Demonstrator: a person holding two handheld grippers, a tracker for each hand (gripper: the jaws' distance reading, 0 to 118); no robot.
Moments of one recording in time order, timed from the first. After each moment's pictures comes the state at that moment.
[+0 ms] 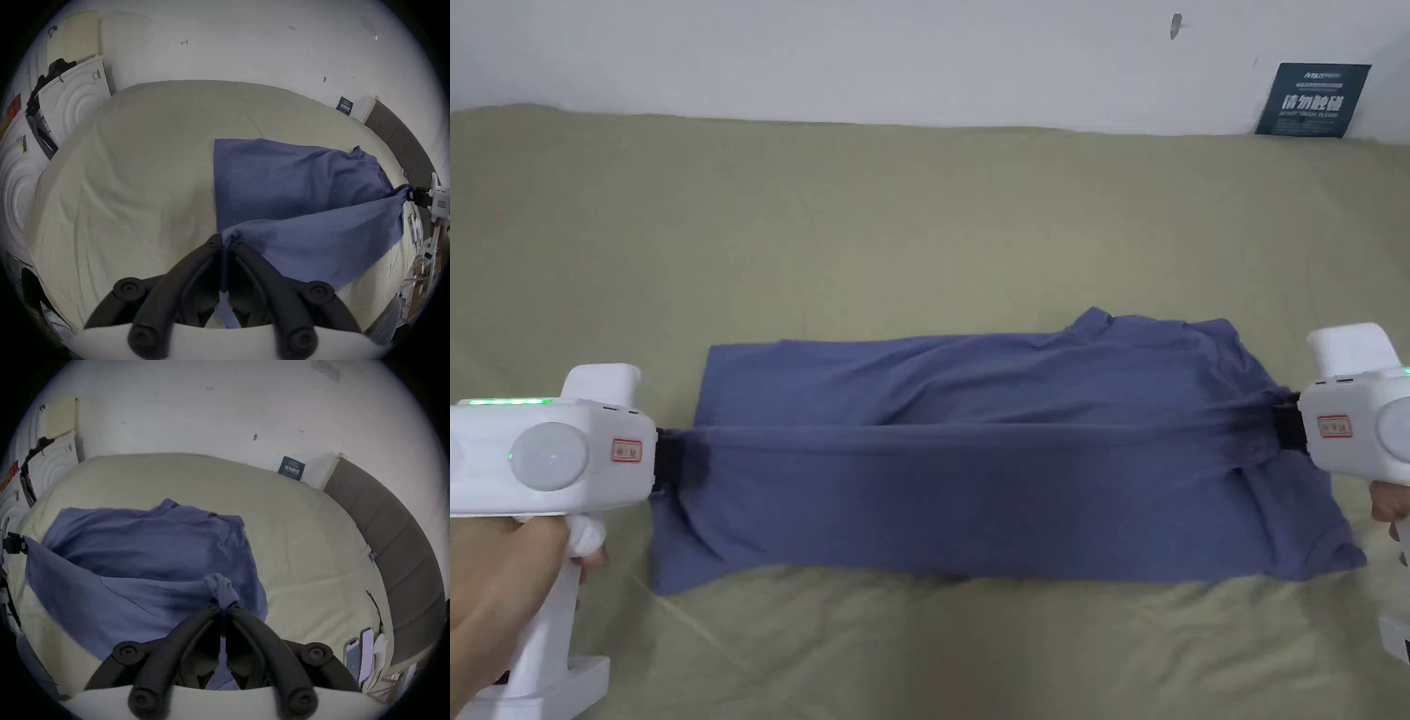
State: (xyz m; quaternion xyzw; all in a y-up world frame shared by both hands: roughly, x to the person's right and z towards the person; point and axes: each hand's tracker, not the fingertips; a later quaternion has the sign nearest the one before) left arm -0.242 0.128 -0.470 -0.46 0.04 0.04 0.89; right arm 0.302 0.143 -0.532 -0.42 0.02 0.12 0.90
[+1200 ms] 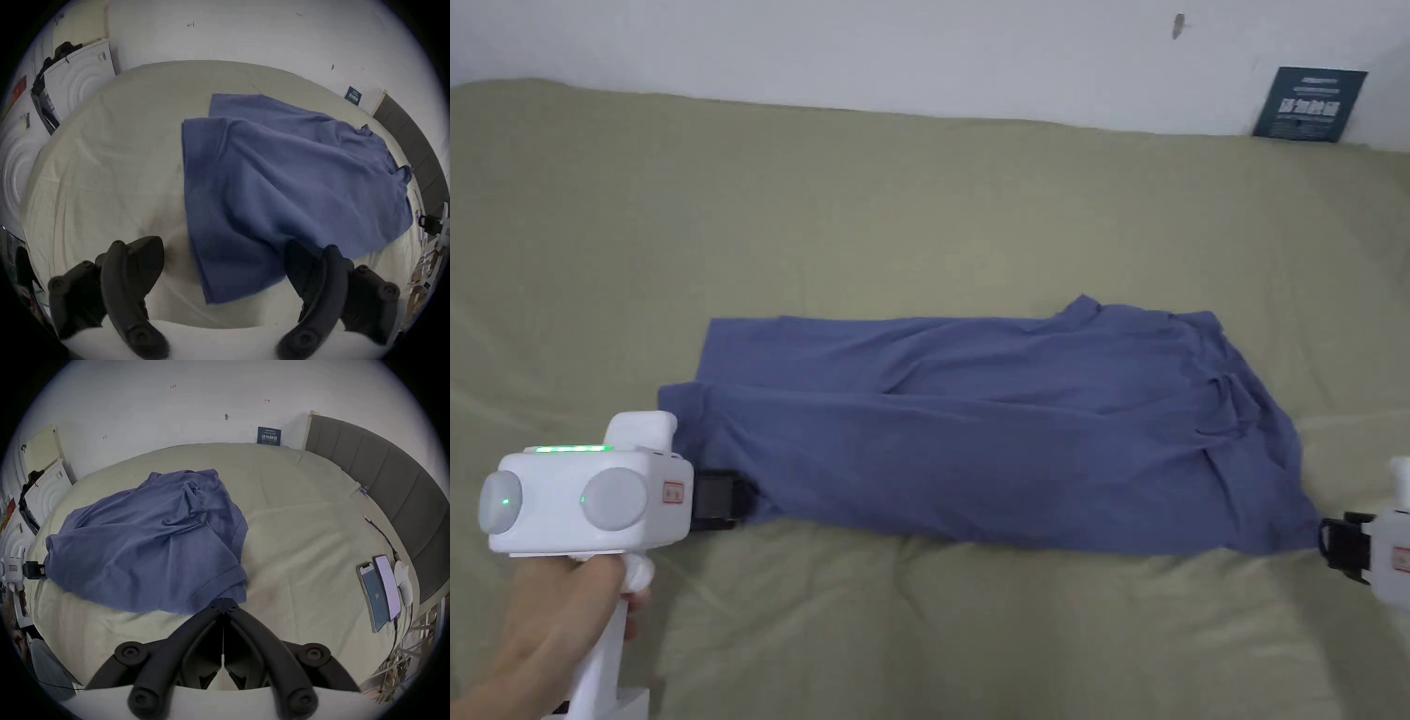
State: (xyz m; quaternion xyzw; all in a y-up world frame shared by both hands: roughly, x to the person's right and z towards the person) left arm -0.209 0.086 -0.422 -0.48 0.06 0.05 0.87; right arm 0.356 0.119 -0.414 -0.43 0.00 0.00 0.90
